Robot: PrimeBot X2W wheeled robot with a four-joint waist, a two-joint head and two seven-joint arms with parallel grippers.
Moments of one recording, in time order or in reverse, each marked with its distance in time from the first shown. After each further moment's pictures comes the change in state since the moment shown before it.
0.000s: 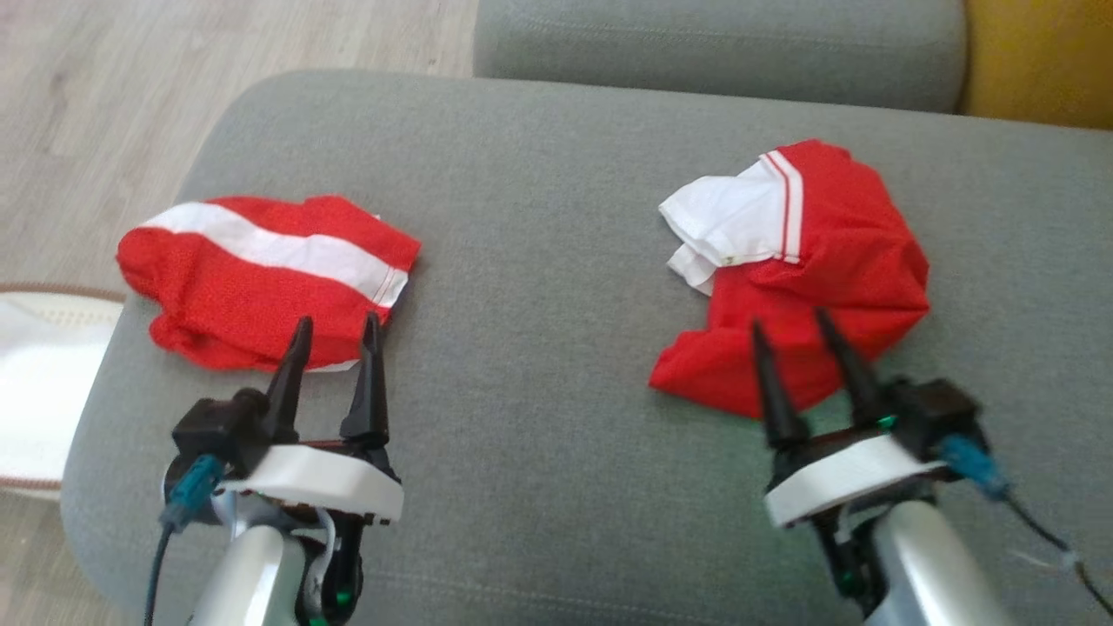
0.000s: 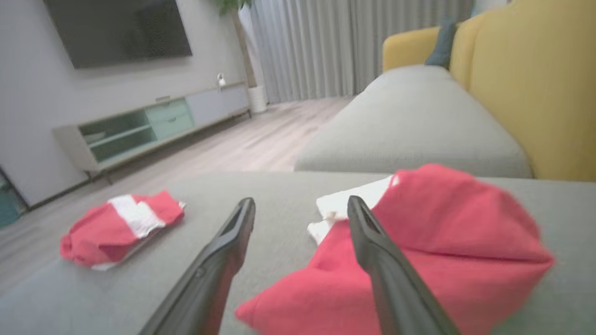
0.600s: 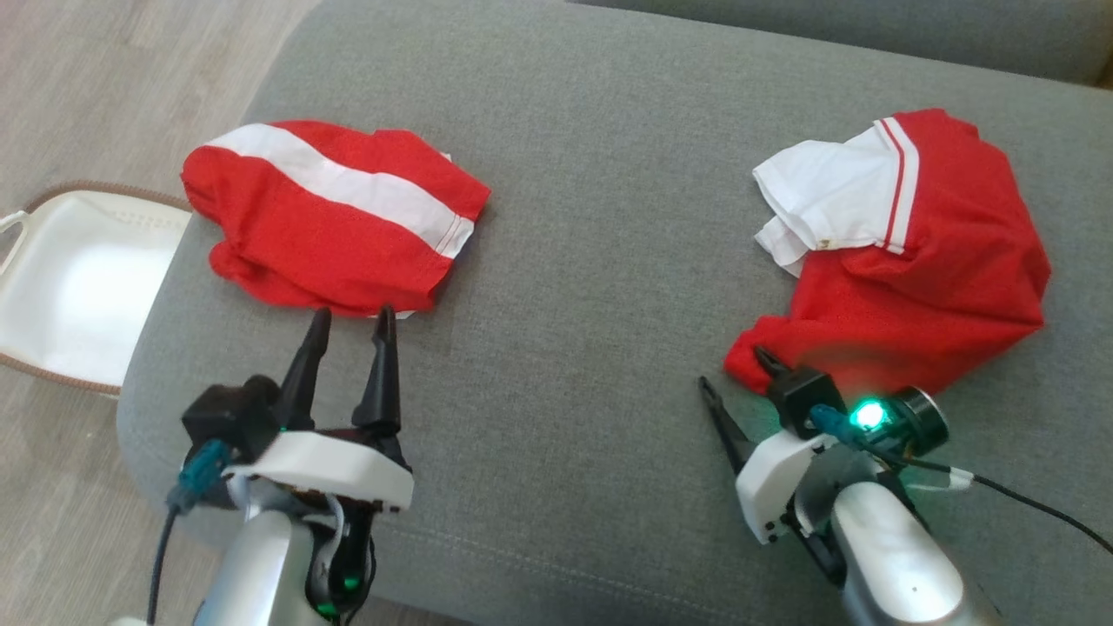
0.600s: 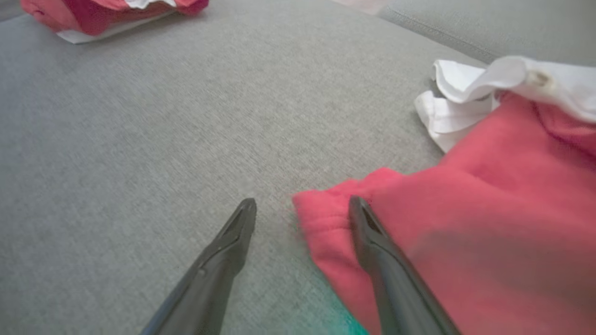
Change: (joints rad) left arm -0.034 -0.061 0.039 0.067 0.010 -0.082 0.000; right arm -0.144 -0.002 0.097 0.298 -0.370 0.000 0.193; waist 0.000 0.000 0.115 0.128
